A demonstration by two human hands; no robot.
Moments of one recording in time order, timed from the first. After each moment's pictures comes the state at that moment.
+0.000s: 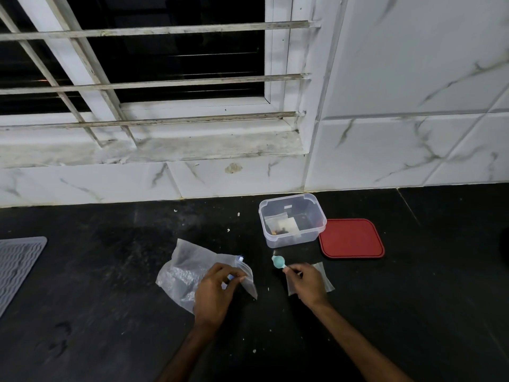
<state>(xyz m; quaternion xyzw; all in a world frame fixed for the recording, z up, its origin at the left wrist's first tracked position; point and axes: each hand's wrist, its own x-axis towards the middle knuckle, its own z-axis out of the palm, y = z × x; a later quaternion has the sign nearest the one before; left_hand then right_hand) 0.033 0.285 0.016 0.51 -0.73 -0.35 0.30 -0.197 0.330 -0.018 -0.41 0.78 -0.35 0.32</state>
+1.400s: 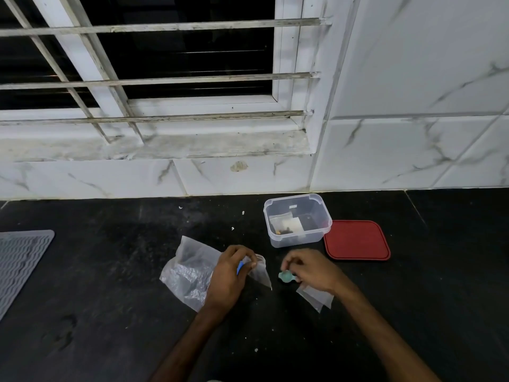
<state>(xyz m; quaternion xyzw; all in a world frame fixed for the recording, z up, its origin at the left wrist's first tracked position) 0.008 0.264 0.038 0.46 -0.77 -0.34 0.28 -0.208 0.315 0.085 -0.52 0.70 -0.16 0.46</state>
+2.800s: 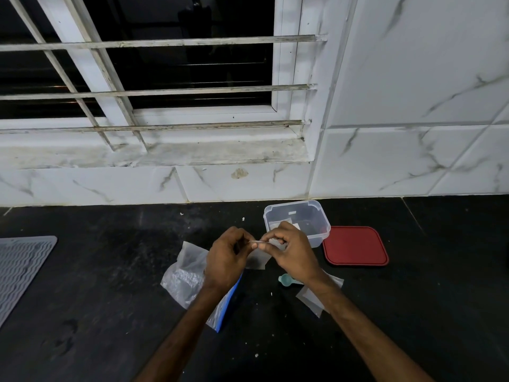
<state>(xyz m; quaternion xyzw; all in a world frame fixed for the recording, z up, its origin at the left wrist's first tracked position) -0.003 0.246 0.091 0.45 -0.75 -0.34 0.35 -0.171 0.286 0.098 -0.60 0.63 -0.43 0.25</state>
